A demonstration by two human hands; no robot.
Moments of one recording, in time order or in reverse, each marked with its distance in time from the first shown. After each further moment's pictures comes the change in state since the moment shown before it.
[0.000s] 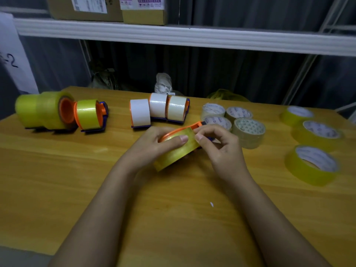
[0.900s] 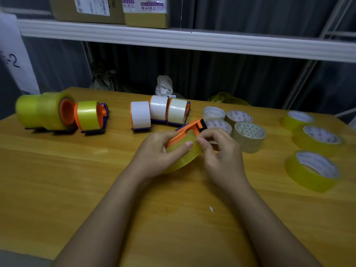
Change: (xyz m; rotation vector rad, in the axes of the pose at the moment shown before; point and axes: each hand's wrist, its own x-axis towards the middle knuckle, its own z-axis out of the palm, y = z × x) left_hand 0.004 -0.018 0.016 0.187 0.188 0.127; right_hand -0.001 0.005 0.001 -0.343 0.064 -0.130
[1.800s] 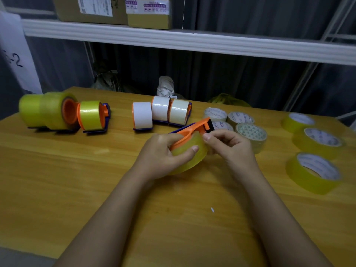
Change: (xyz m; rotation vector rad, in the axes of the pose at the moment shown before) left_hand 0.001 -0.001 0.005 0.085 0.041 0.049; right_hand 0.013 -0.009 -0.021 0.535 -0.096 0.417
